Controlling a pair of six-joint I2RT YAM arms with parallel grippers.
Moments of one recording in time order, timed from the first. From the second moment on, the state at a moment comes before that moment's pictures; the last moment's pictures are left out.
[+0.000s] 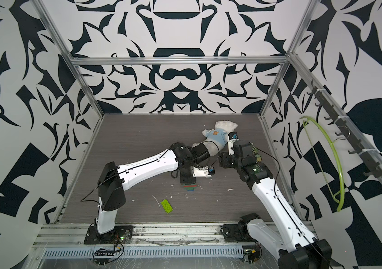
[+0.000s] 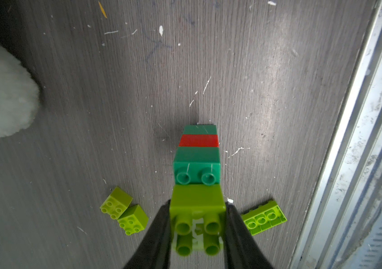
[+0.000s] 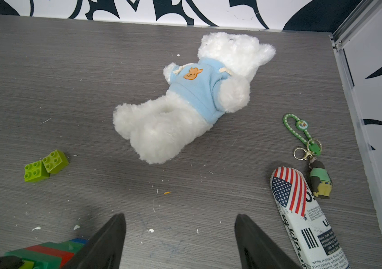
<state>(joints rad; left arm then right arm) -1.09 1.99 1.82 -1.23 -0.01 0.51 0.26 0.96 0.86 -0.61 0.02 0.13</state>
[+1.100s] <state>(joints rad) -1.08 1.98 1.81 -1.19 0.00 0.44 0.26 0.96 0.86 -0.61 0.01 0.13</state>
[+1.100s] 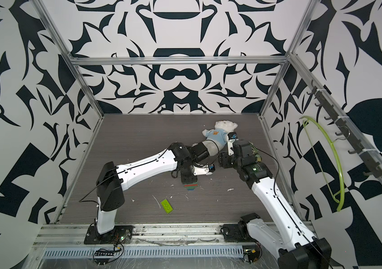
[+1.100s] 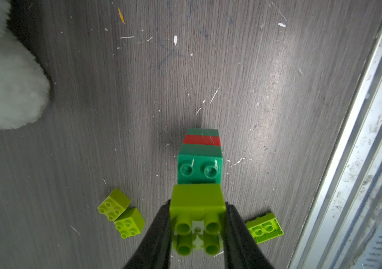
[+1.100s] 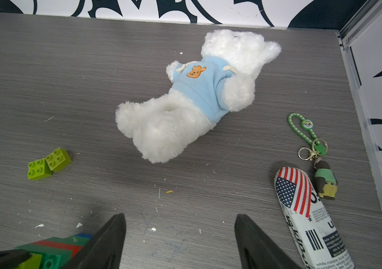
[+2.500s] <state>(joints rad) -1.07 2.03 1.85 -1.23 0.04 0.43 0.26 0.96 0.86 -0.61 0.01 0.13</state>
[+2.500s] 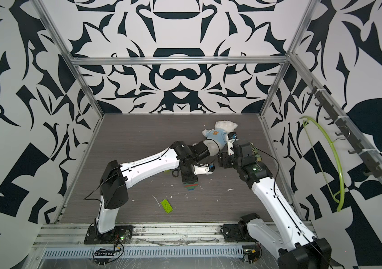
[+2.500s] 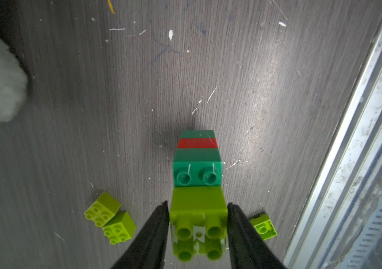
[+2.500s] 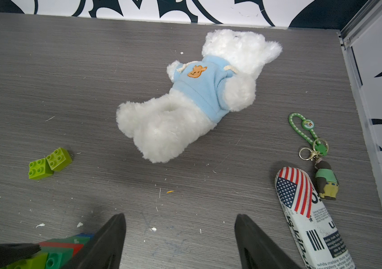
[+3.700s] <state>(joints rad) -0.42 1.49 1.39 -0.81 0.14 -0.11 1.15 1.23 1.01 -0.66 0.03 0.24</state>
